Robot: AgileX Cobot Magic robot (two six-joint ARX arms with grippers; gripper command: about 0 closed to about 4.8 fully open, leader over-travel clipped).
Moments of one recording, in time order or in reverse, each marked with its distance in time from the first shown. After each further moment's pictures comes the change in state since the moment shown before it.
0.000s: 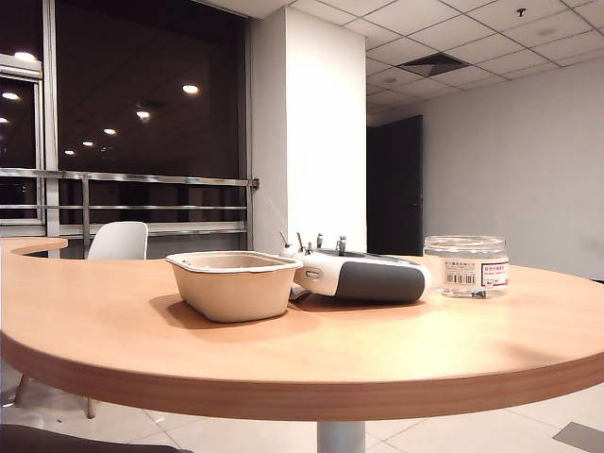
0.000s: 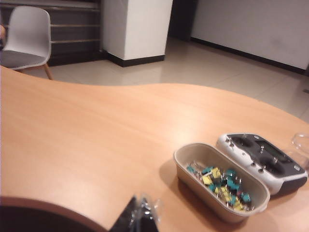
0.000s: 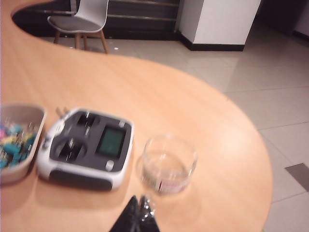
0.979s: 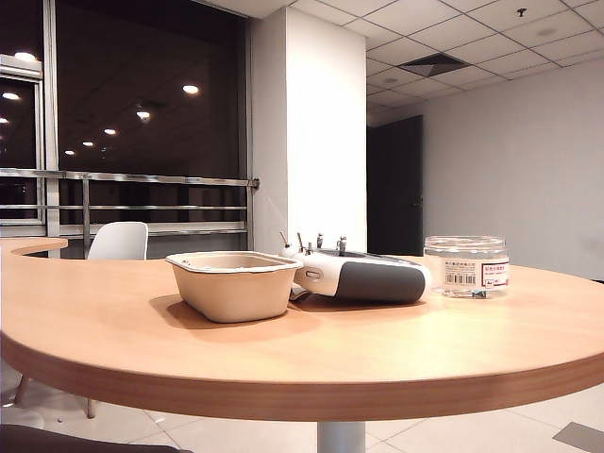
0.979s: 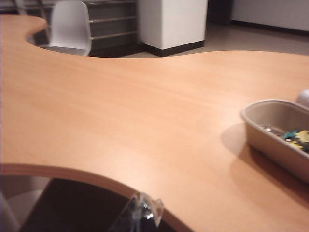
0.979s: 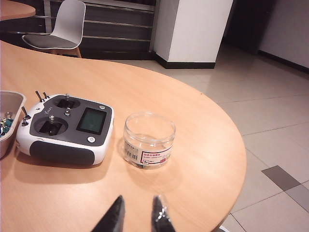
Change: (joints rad) left arm 0.079 -0.003 -0.460 0.431 -0.076 0.141; right arm 0.001 -0.552 -0.335 -0.097 0.093 0.001
